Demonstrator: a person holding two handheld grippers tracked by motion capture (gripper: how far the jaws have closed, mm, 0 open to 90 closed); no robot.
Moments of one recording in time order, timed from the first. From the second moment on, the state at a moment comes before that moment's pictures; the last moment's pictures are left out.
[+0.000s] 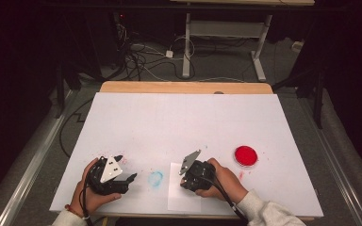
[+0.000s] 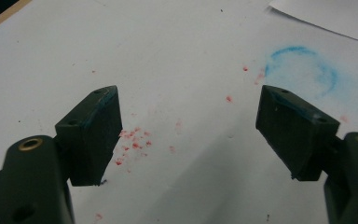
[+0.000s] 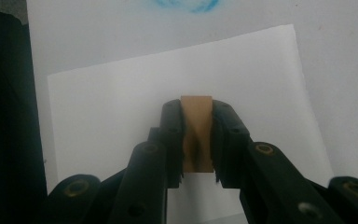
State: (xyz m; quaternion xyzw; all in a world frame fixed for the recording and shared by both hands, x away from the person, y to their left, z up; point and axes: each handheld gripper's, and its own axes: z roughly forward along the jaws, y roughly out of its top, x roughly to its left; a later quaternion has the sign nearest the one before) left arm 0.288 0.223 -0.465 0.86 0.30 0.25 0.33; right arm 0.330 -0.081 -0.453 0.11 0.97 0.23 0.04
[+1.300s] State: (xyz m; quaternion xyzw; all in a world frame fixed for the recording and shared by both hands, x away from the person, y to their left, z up) left arm 0.288 0.224 -0.465 0.86 0.29 0.25 0.33; right arm 0.328 -0.086 -0.453 0.10 0.96 0.26 0.06
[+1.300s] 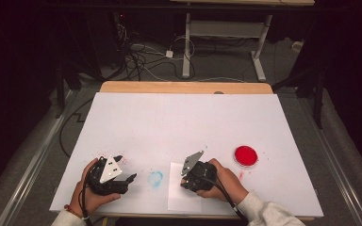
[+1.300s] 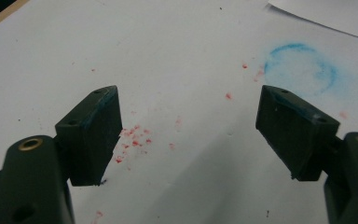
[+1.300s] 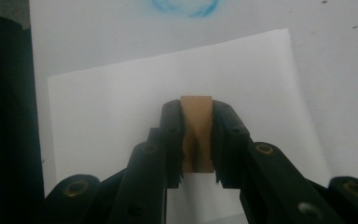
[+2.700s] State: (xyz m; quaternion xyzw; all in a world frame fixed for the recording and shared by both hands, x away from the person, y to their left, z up) left arm 0.290 0.229 -0.467 0.86 0.30 0.25 0.33; right arm 0.341 -0.193 -0.393 0.20 0.91 0.32 0.13
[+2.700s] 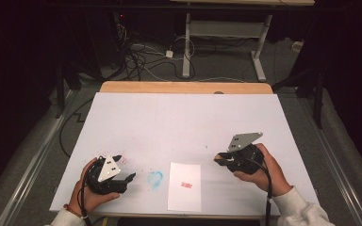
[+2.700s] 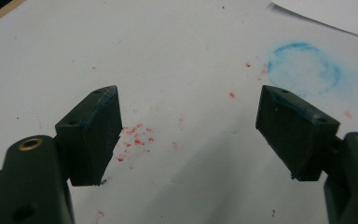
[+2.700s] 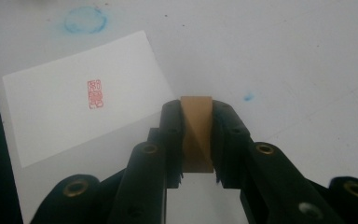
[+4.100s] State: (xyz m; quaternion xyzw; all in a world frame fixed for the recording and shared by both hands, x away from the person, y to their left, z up) left arm 0.291 0.222 -0.466 0.87 0.29 0.25 0.32; right arm 0.360 -0.251 -0.400 0.30 0.90 0.27 0.18
